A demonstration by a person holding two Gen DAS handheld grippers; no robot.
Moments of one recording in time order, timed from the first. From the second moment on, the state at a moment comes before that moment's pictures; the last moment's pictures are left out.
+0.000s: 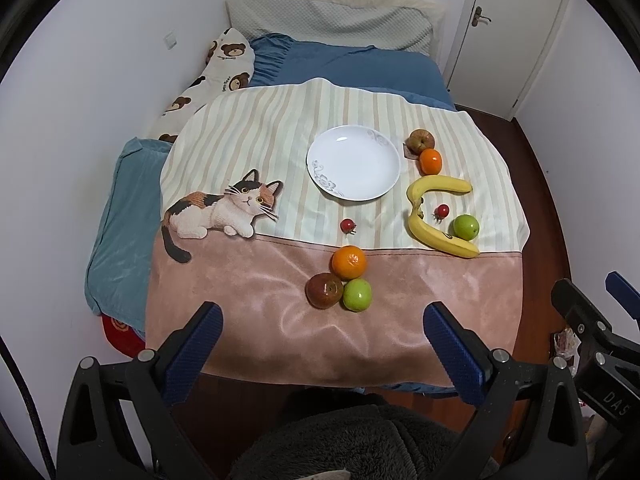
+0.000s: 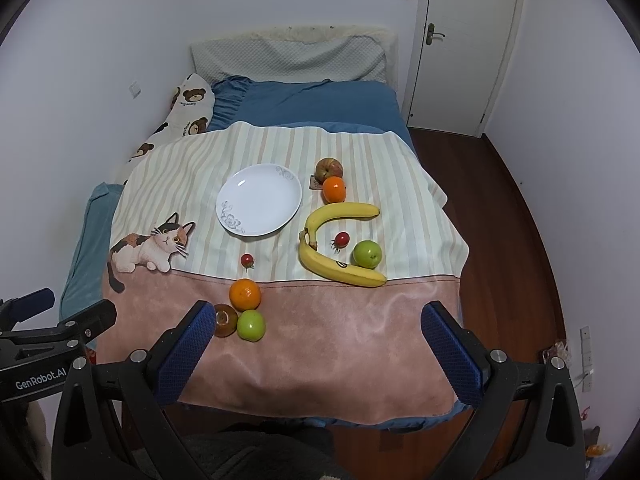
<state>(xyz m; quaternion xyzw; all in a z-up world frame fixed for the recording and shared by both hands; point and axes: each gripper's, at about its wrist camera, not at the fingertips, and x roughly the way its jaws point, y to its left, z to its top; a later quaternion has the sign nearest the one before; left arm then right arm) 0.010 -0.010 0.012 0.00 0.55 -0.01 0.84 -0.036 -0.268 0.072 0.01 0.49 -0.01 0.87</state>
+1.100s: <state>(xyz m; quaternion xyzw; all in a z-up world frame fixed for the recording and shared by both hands) 0.009 -0.011 0.020 0.00 0.54 -0.01 0.84 -0.034 -0.268 0.081 0.02 0.49 -0.01 0.87</state>
